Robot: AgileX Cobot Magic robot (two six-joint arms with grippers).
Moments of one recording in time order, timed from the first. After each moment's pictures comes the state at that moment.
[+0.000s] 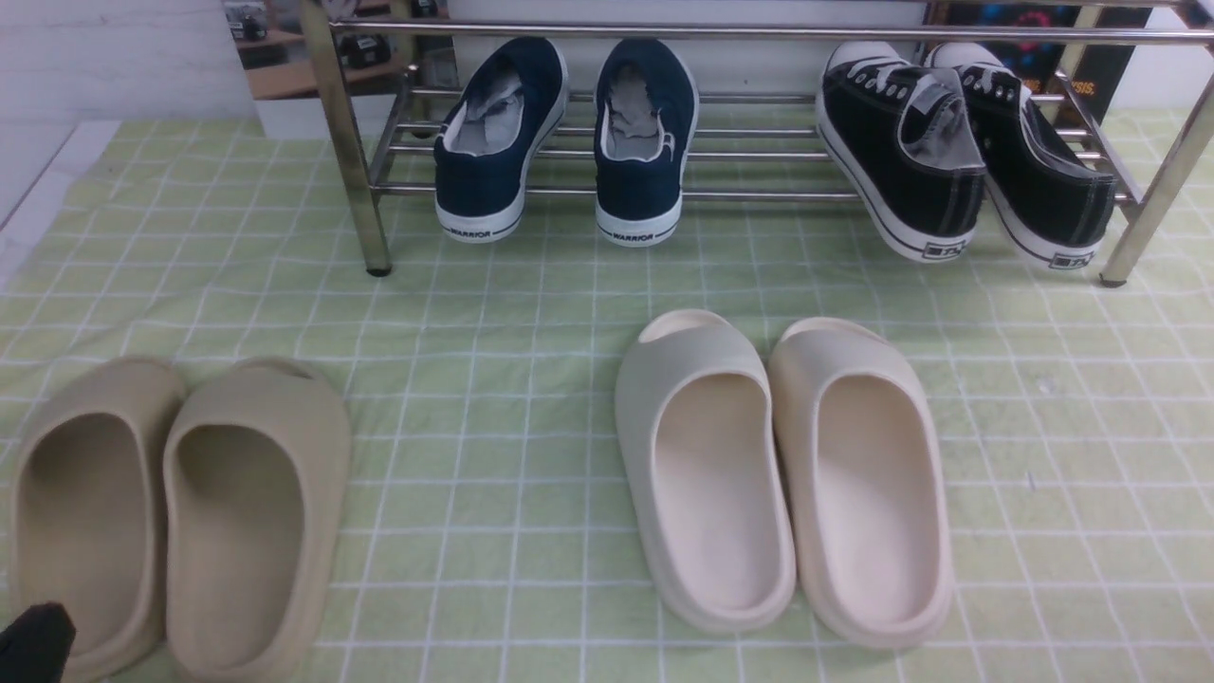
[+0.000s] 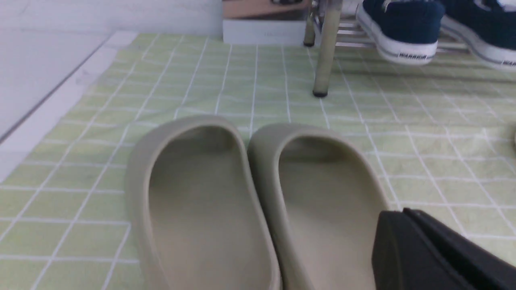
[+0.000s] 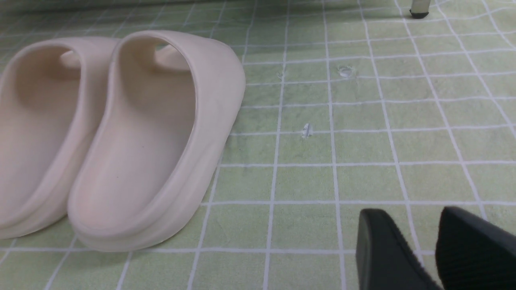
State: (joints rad) right arm 0.05 -0.01 0.02 0.13 0.40 0.02; left arm -0.01 -0.01 0.02 0.01 0.25 -0.10
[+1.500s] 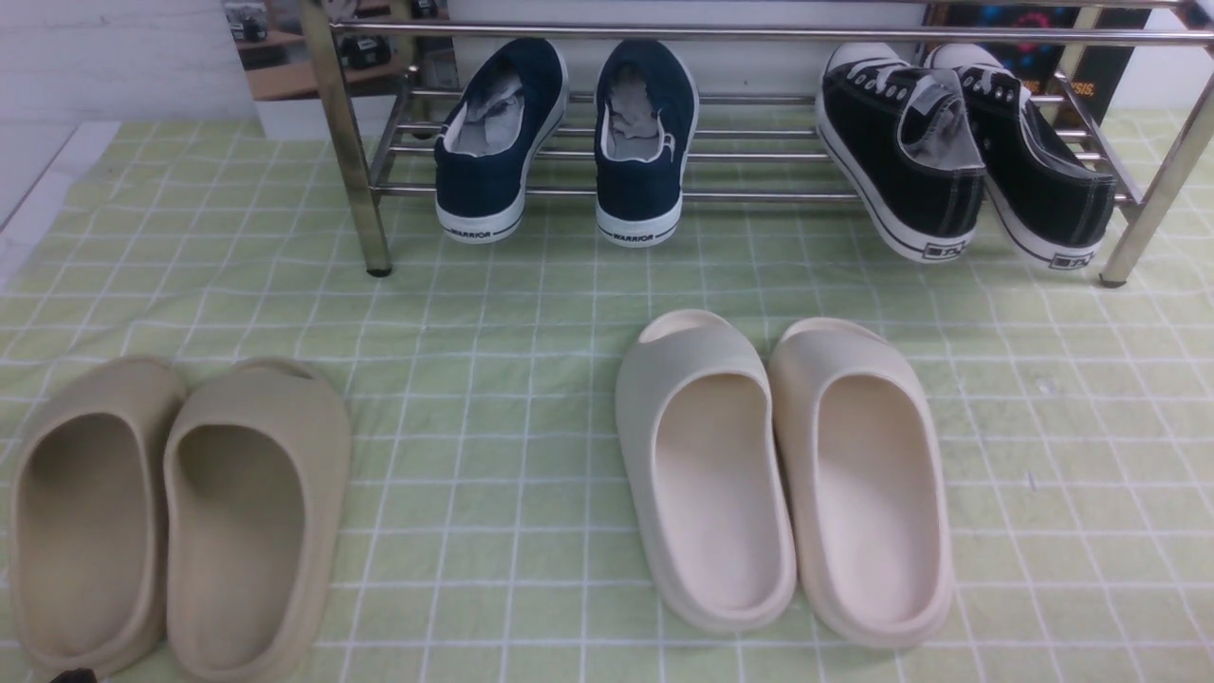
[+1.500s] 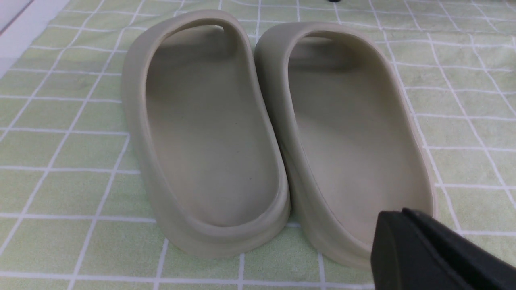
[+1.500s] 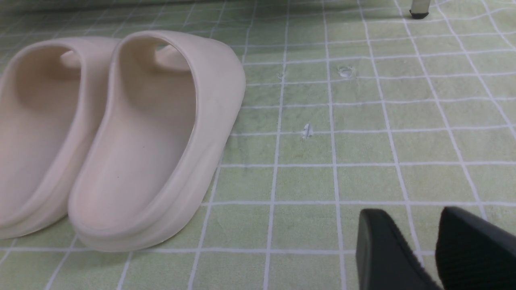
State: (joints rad) right arm 0.05 -0.01 0.02 0.13 0.40 0.02; left arm -0.02 -0.01 0.03 0.01 0.40 -0.09
